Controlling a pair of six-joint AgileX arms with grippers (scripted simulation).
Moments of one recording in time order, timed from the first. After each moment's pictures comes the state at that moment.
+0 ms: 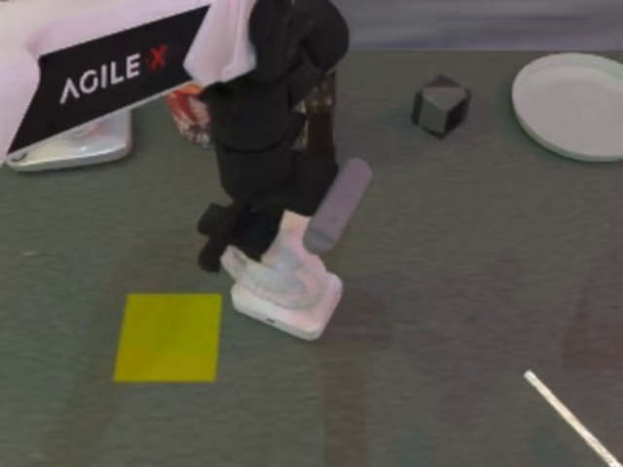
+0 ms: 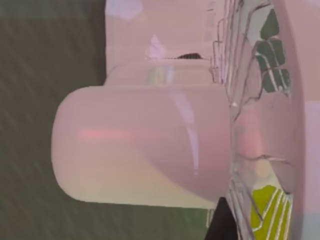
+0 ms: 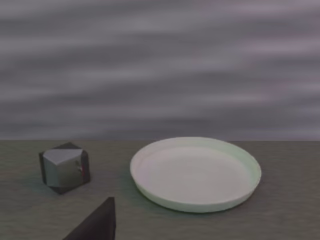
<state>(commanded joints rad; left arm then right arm) -0.61 2.07 1.74 -1.23 0.00 1.41 0.00 0.00 0.00 0.00 0.00 0.00</state>
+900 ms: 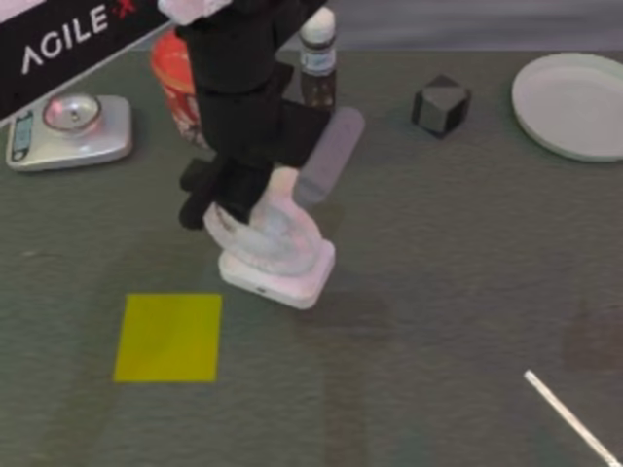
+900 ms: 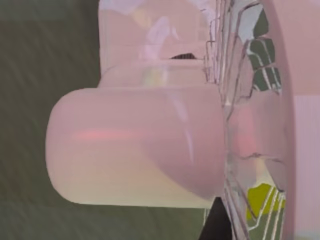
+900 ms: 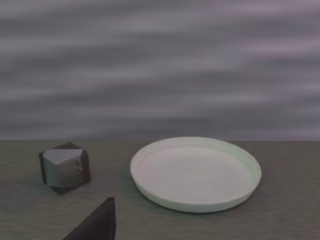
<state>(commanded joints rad) -0.59 2.06 1.92 -1.43 0.00 1.40 0.00 0.00 0.00 0.00 0.00 0.00</state>
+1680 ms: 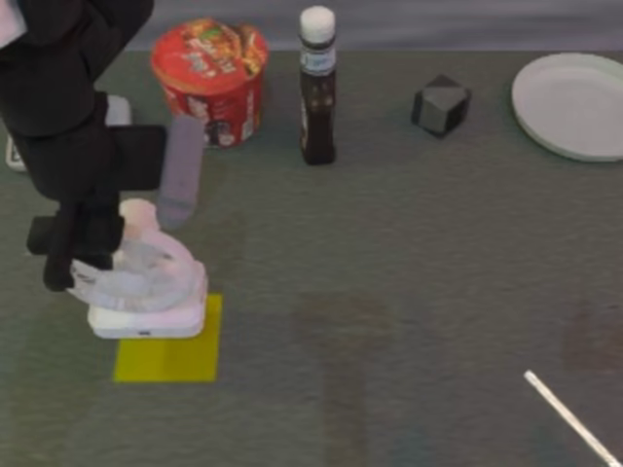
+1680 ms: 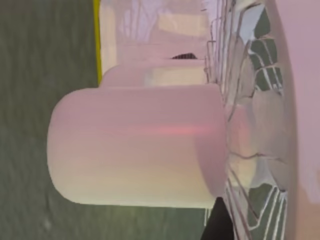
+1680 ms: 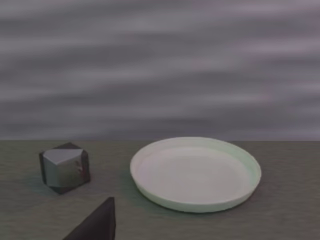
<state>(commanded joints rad) -0.38 1.68 1.48 -1.38 0.01 1.19 0.00 0.00 0.00 0.00 0.00 0.00</state>
